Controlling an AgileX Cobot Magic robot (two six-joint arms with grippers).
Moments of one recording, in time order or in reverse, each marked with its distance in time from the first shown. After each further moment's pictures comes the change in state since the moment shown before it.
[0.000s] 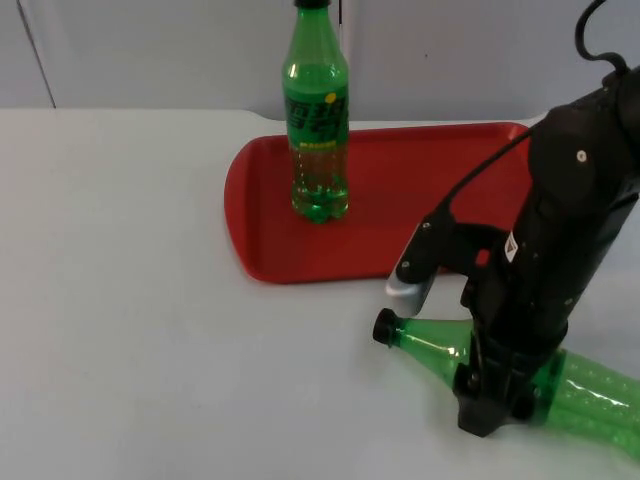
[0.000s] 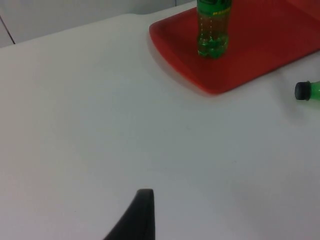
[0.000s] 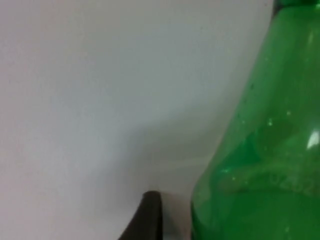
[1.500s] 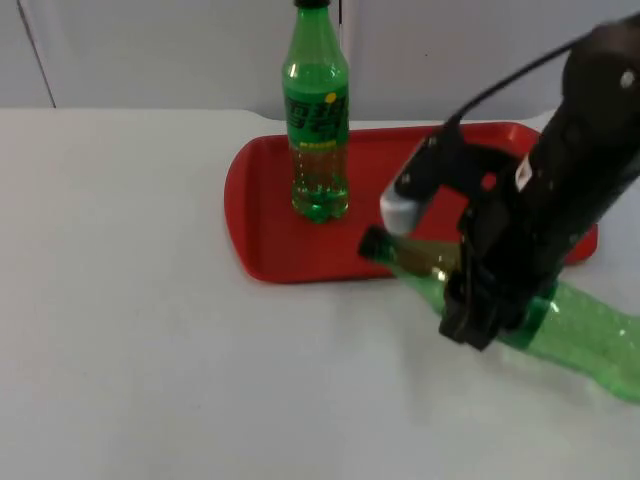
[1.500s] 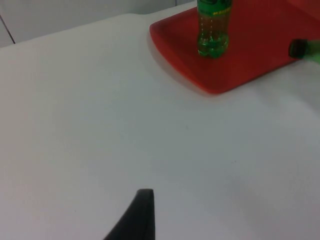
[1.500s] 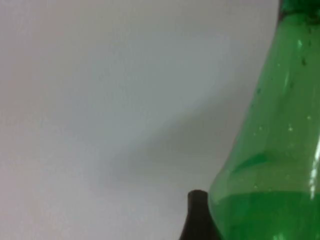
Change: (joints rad) right arm 0.000 -0.178 0.000 0.047 -0.042 0.021; left arm 0.000 0.000 0.000 0.000 0.000 0.000
